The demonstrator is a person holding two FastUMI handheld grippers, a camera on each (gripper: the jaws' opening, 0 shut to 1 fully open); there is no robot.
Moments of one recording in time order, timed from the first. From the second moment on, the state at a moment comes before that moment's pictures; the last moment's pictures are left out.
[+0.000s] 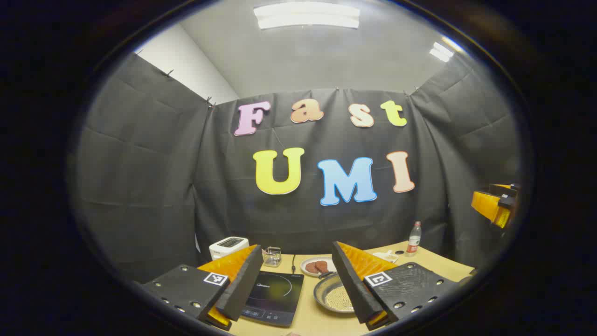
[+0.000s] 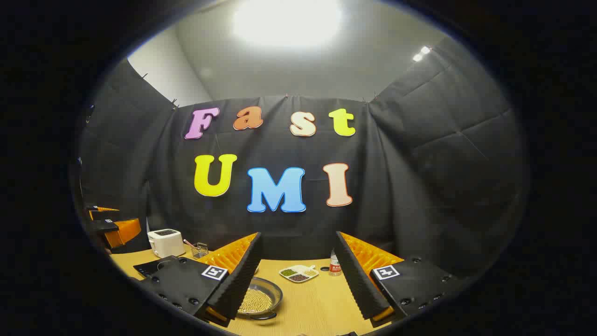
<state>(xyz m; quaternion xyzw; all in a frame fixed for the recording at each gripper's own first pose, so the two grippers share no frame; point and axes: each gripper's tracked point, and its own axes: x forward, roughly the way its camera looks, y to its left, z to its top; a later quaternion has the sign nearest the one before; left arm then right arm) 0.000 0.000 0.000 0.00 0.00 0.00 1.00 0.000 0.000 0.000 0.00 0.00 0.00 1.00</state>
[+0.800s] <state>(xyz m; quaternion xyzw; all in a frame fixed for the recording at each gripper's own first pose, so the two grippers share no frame) -0.005 0.012 0.005 0.00 -0.01 0.01 1.00 0.004 0.015 -0.012 0.00 0.02 0.02 1.00</state>
